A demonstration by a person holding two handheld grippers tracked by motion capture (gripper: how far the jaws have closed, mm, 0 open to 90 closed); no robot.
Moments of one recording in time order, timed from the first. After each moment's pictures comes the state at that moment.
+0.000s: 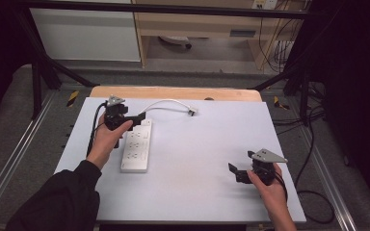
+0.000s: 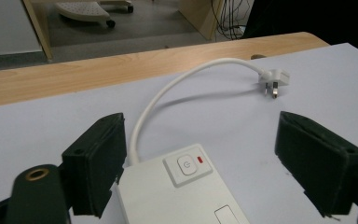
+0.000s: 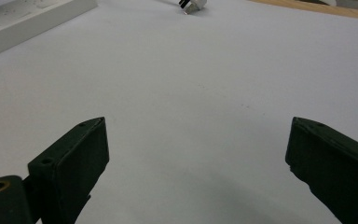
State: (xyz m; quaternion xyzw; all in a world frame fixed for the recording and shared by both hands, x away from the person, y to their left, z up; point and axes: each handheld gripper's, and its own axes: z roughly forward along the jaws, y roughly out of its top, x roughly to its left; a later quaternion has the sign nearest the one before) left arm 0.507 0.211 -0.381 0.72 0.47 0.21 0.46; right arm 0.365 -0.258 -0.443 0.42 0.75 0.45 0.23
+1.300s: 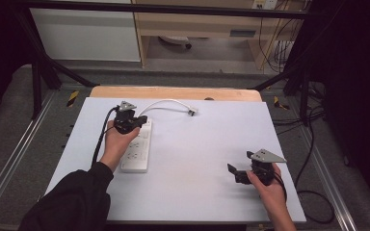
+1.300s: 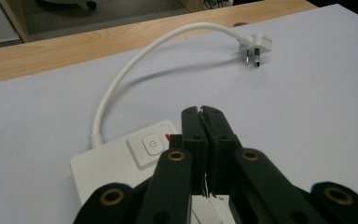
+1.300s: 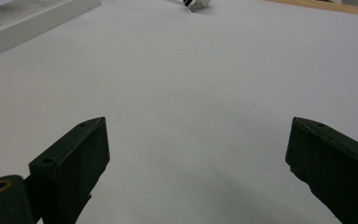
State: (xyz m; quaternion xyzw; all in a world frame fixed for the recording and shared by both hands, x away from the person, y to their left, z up) left arm 0.502 0.188 -0.396 0.76 0.45 0.19 0.43; right arm 0.365 -0.256 -0.444 0.42 0.75 0.45 0.22
